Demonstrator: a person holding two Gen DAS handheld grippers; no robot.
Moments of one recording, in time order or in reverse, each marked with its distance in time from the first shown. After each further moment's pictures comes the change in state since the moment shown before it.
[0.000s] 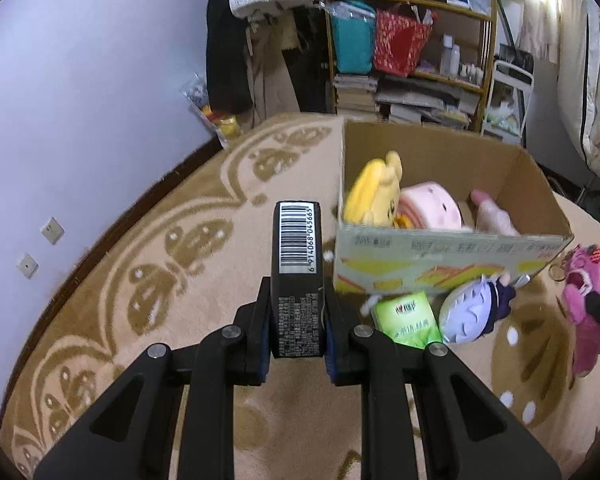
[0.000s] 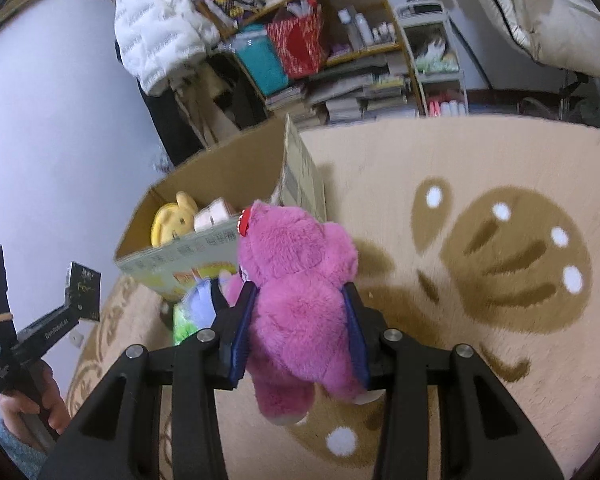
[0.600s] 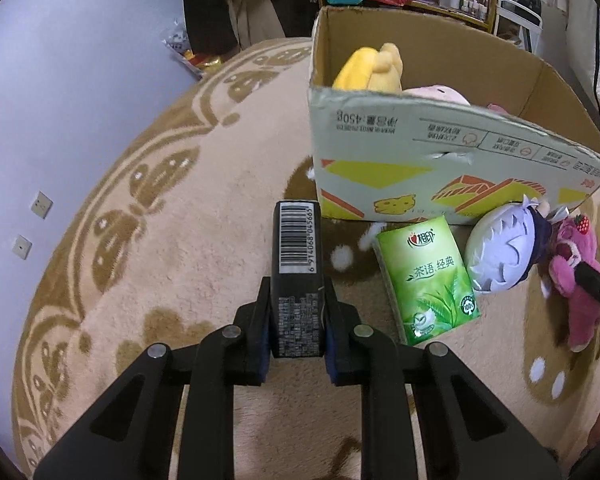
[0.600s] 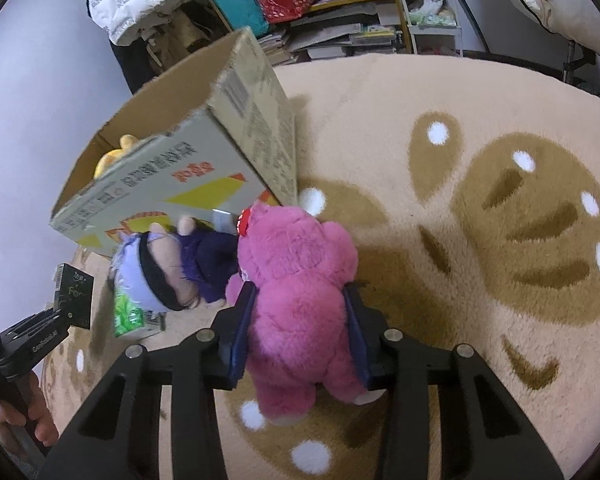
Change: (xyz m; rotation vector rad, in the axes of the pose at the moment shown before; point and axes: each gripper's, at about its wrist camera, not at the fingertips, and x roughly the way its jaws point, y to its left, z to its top) left arm 0.064 -0.022 -0.036 0.059 0.230 0.011; right arm 0.067 -0.014 -0.019 -0.012 0.198 -0.076
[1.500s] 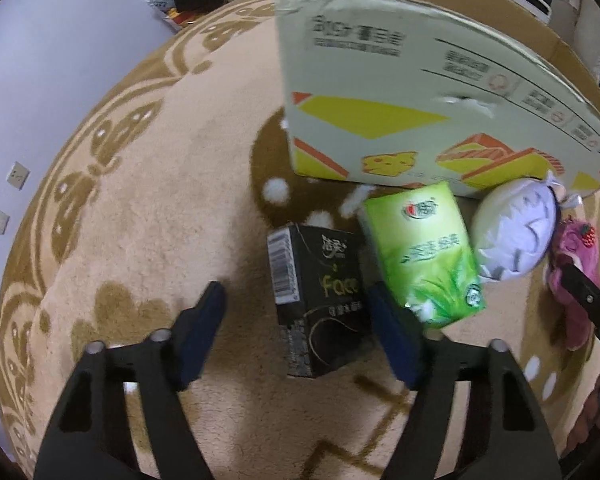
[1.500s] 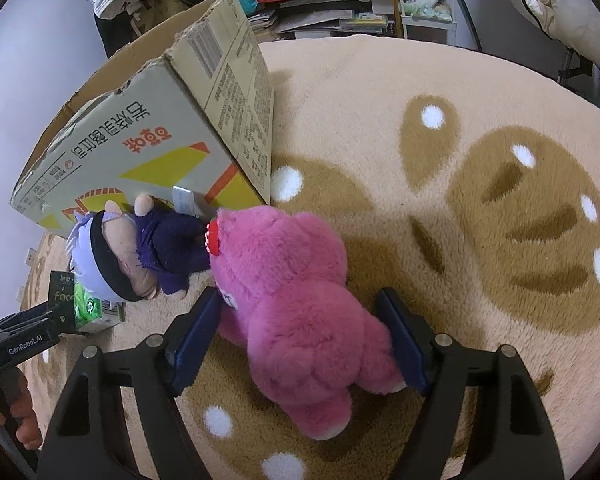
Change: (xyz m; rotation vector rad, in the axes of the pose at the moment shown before) left arm 0.055 0.000 0.000 -0.038 0.155 -0.095; right arm 0.029 0.004 -0.002 -0.040 0.061 -0.114
